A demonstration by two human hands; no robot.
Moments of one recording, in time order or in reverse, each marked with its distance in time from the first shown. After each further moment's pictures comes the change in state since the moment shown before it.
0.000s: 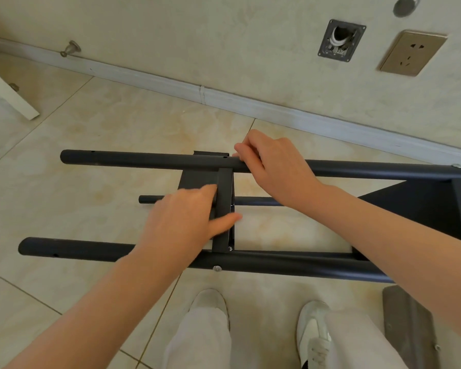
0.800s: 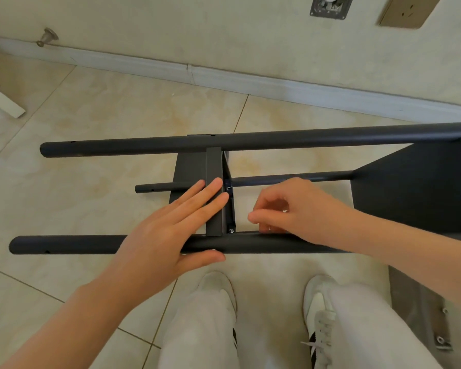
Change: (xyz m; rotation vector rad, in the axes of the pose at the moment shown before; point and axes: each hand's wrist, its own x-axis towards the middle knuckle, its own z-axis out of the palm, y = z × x) left_hand -0.045 -0.034 0.023 -0.126 0.054 0.465; right_hand -0.088 0.011 -0.003 0.419 -0.464 0.240
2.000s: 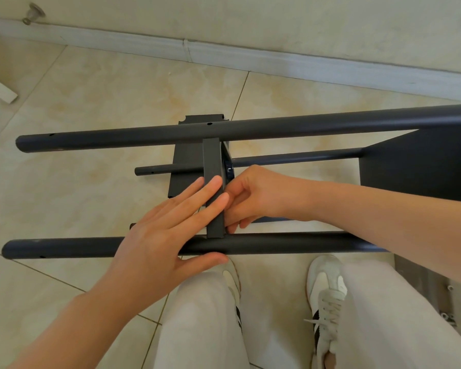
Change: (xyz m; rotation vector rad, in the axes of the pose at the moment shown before) left_hand -0.026 0.004 0.017 0.007 0.065 0.034; right_hand 0.040 0.000 0.032 0.431 -0.329 0.079
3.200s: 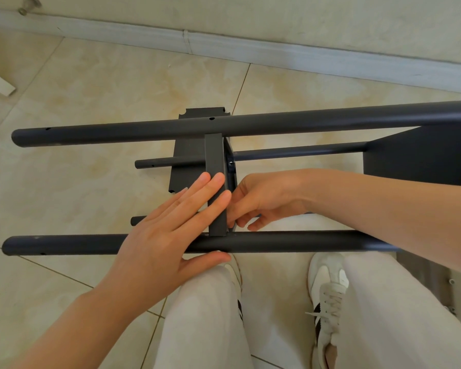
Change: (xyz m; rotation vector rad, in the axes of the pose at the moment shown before) left_hand -0.004 0.005 0.004 0.038 0.036 0.050; right_hand 0.017 0.007 -0.002 0.110 -0.206 0.355
